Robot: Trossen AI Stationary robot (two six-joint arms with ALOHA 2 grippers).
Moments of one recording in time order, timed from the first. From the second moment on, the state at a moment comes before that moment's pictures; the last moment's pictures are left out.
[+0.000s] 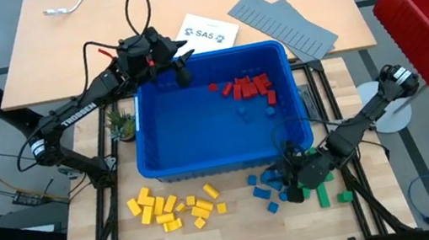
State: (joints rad) left arm 0.49 1.43 1.55 -0.28 -0.16 0.30; right arm 0.61 1.27 0.93 -0.48 0.52 0.52
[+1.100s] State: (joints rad) left arm 0.49 1.43 1.55 -0.28 -0.16 0.31; right arm 0.73 1.56 0.93 -0.58 0.49 1.00
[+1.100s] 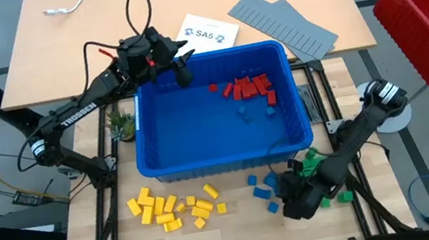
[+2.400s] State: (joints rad) left arm 0.49 1.43 1.55 -0.21 -0.13 0.15; right arm -0.07 0.83 0.93 -0.51 0.81 0.27
